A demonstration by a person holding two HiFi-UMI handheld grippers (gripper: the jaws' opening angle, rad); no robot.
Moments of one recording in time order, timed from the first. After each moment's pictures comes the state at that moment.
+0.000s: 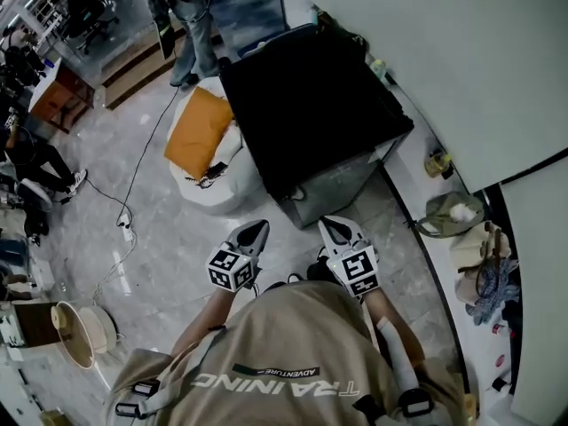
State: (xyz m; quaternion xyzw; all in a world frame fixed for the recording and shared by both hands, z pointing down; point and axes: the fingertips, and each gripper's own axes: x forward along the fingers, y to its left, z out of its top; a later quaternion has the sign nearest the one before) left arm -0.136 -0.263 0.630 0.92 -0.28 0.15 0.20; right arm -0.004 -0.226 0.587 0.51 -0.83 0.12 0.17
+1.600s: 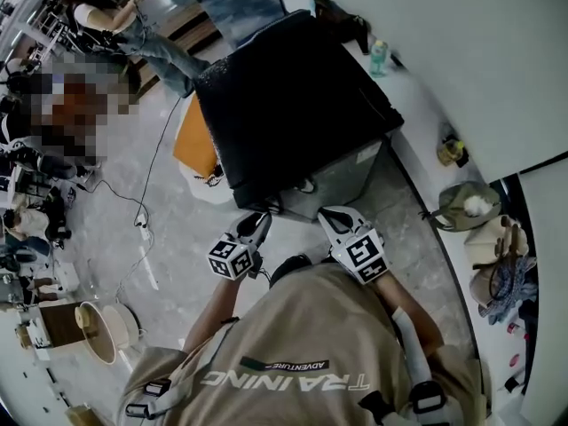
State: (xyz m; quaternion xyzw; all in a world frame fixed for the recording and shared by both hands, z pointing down) left arm -0.100 -0.301 0.669 0.91 -0.30 0.15 0.23; right arm 0.040 -0.252 0.616 0.45 -0.87 0.15 0.14
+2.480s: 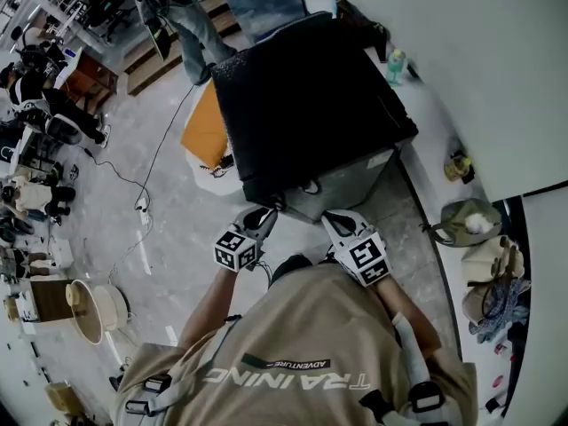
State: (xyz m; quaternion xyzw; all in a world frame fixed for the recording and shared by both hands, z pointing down) left arm -0.095 -0.299 0.677 0.92 -0.28 0.20 0.18; right arm 0.032 -0.250 0.623 0.41 -0.89 0.15 0.15
